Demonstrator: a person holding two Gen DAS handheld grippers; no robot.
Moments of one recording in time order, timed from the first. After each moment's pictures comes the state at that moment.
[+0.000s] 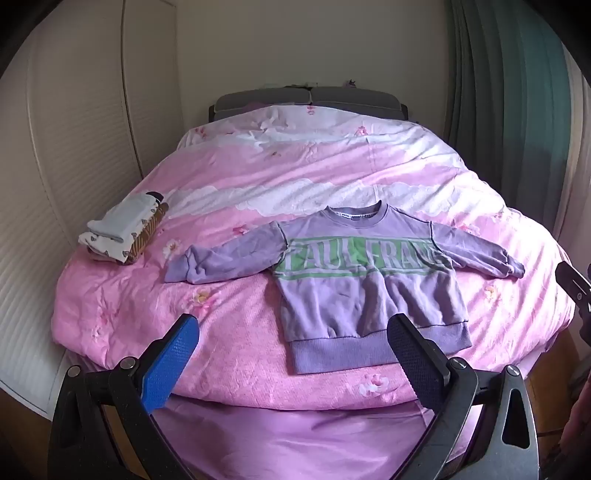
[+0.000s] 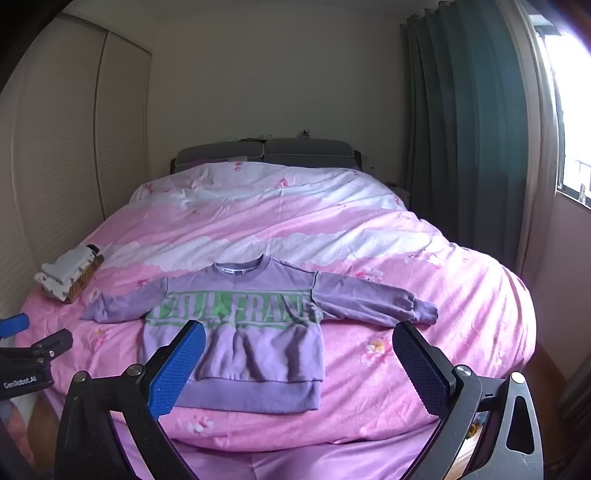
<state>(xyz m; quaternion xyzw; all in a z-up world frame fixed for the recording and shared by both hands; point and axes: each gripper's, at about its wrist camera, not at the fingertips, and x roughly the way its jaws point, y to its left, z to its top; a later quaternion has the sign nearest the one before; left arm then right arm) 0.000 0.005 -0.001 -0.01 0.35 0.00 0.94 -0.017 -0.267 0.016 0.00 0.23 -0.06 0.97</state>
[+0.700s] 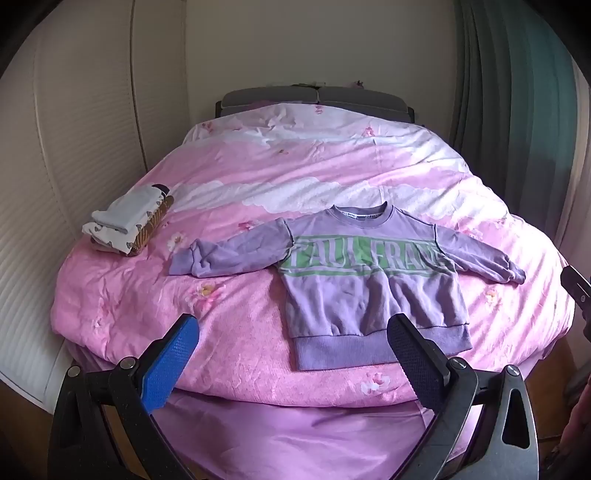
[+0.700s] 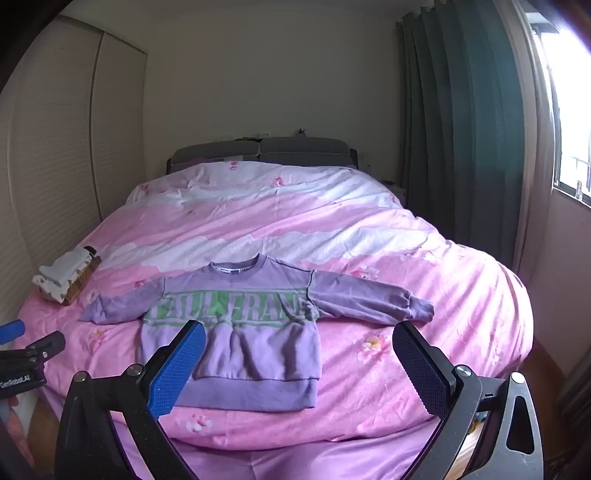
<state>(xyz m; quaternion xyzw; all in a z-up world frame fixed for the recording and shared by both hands) -0.010 0.000 -0.001 0.01 0.34 0.01 0.94 -0.017 -0.268 0.015 0.01 0.24 -0.07 0.97</state>
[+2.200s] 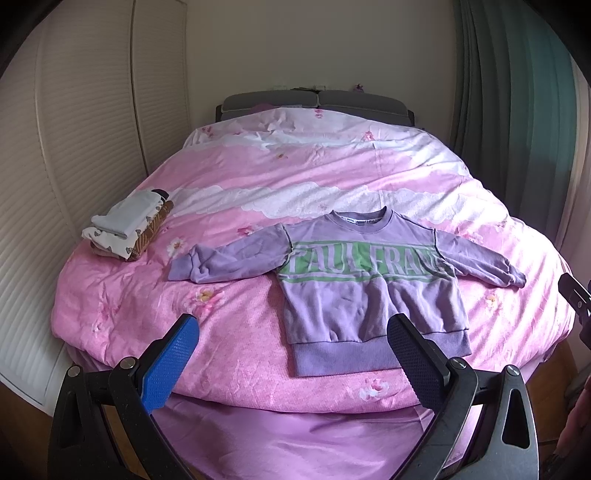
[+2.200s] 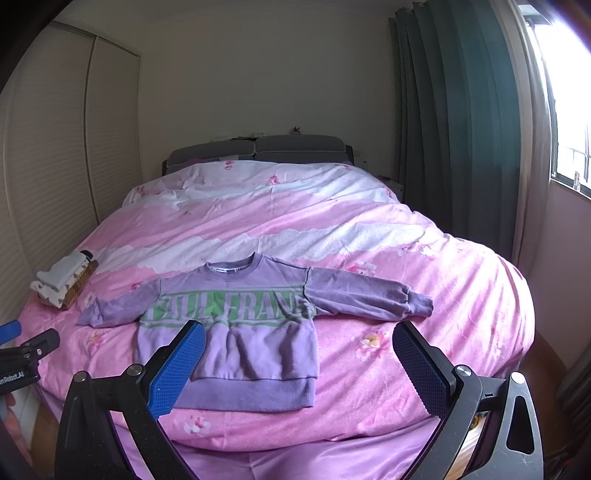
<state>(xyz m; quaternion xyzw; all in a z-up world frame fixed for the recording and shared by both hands) 0.000 0.004 0.008 0.00 0.34 0.01 0.94 -0.016 -0.270 0.015 0.01 0.25 -0.07 0.97</state>
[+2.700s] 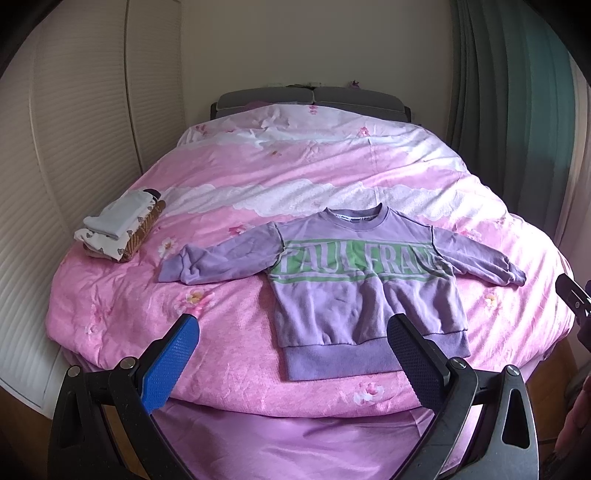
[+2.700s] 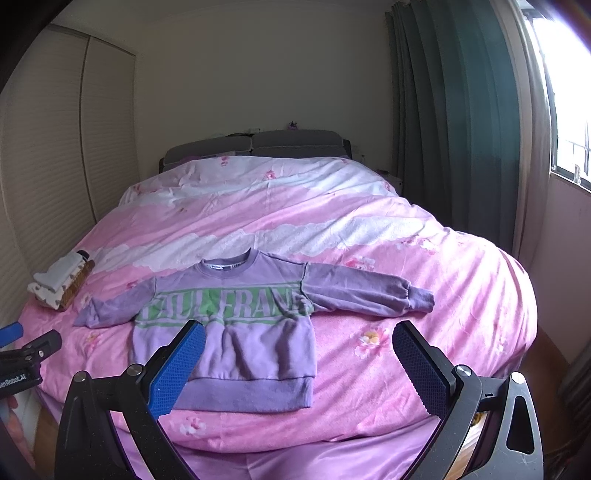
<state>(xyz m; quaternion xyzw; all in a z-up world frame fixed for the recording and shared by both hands) 0.014 -0.009 0.002 0.00 0.35 0.00 0.94 -0.013 -0.275 0.012 0.02 0.25 -0.07 0.97</state>
